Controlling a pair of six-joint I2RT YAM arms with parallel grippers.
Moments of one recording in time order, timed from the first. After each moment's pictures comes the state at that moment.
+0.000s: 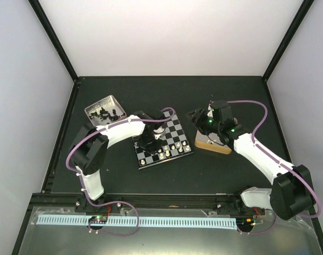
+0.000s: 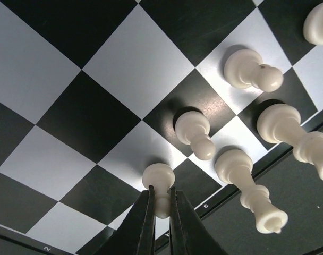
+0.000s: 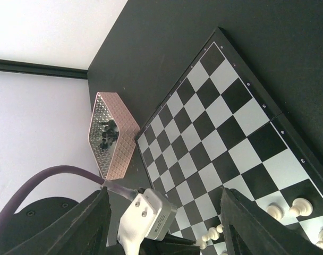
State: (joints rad) left arm -0.70 1.81 1.26 -0.96 0.16 -0.27; right arm 0.44 1.27 0.86 -0.17 -0.29 1.10
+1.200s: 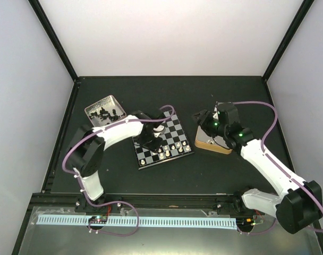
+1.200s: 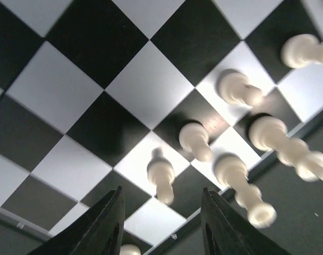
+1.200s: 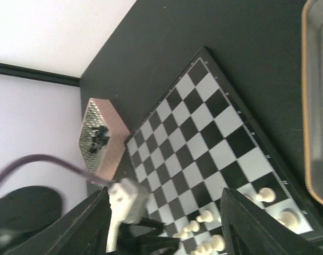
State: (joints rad) left arm -0.70 1.81 1.26 -0.94 0.12 -0.27; right arm 0.44 1.14 0.86 -0.29 -0.22 1.05
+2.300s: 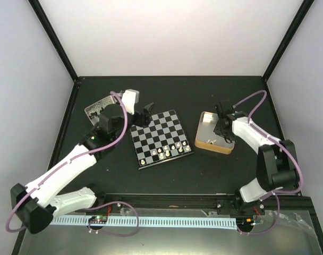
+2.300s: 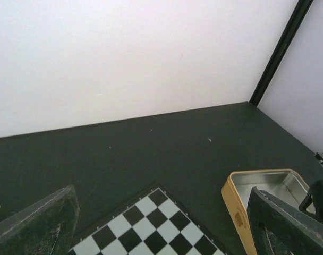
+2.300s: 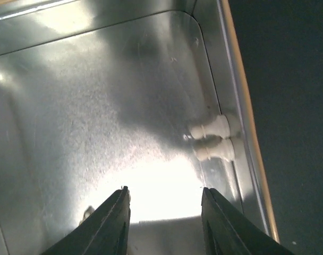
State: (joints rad) left arm -0.65 1.01 0.92 -0.12 -0.19 -0.23; right arm 0.25 1.50 0.97 -0.73 0.26 0.71
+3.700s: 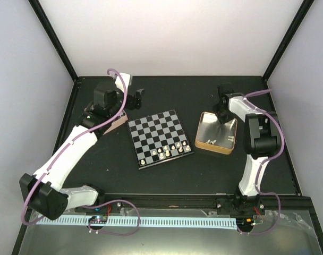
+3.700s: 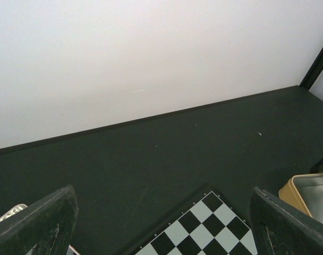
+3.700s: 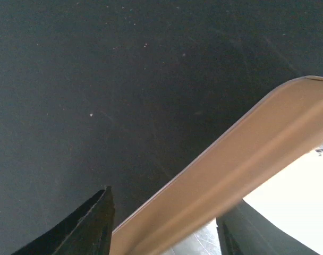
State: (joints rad) left arm -0.42 1.22 1.17 -0.27 -0.05 -0.09; right arm 0.13 1.97 1.41 -0.69 0.09 1.23
